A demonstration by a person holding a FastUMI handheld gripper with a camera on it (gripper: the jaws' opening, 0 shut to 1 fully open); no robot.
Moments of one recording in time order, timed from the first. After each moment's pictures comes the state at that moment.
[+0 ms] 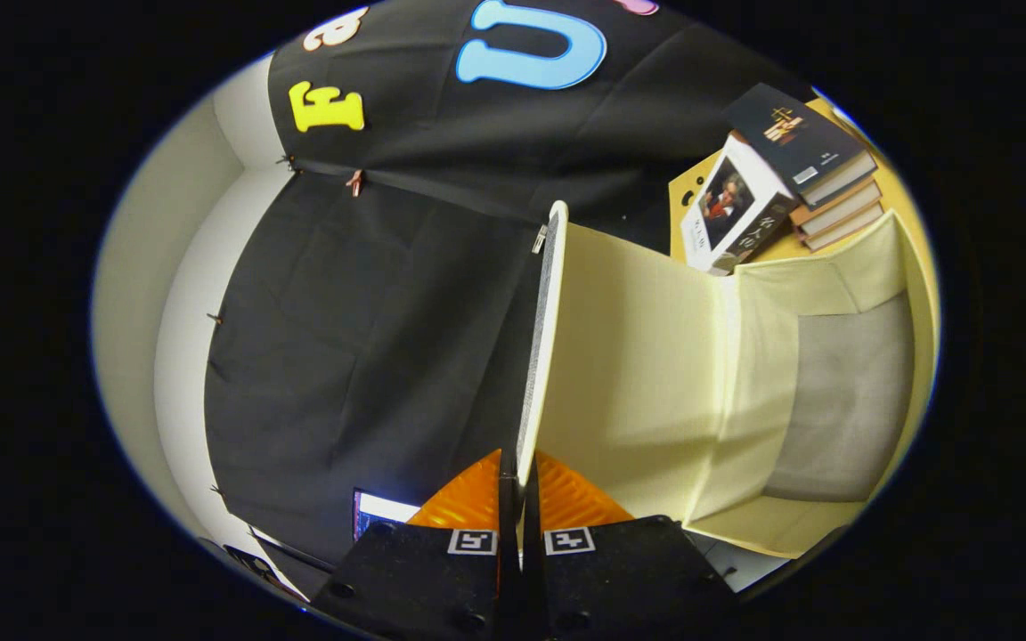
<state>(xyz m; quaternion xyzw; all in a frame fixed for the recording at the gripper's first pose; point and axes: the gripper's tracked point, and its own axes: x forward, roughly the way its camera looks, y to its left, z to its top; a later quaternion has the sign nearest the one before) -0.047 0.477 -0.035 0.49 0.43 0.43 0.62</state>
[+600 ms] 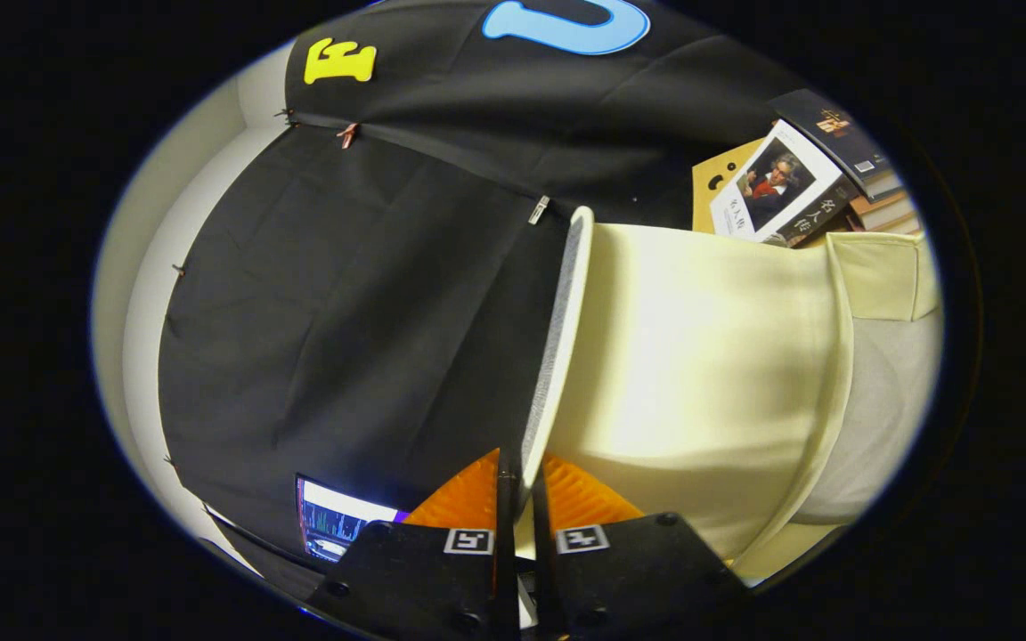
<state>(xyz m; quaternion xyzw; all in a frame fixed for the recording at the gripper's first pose) -0.051 0.565 -0.073 0.41 0.44 0.44 0.67</state>
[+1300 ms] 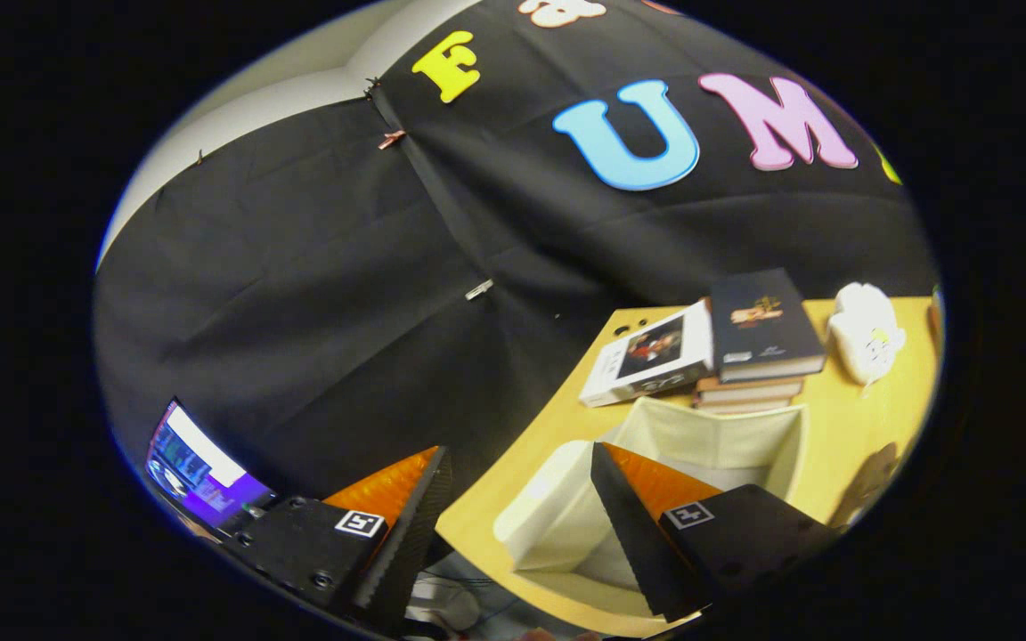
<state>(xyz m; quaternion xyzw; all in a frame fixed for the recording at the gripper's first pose) -0.012 0.379 -0.072 0.21 0.29 0.34 0.87</state>
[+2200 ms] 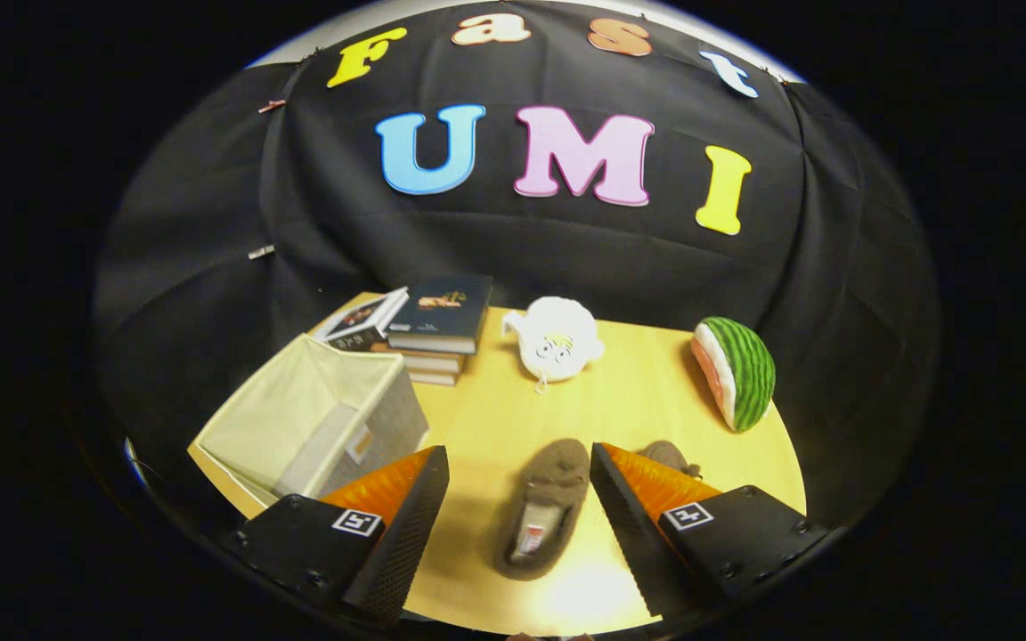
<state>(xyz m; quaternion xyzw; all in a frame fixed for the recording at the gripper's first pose) -0.032 0.067 -0.219 0.02 0.35 0.07 0.93</state>
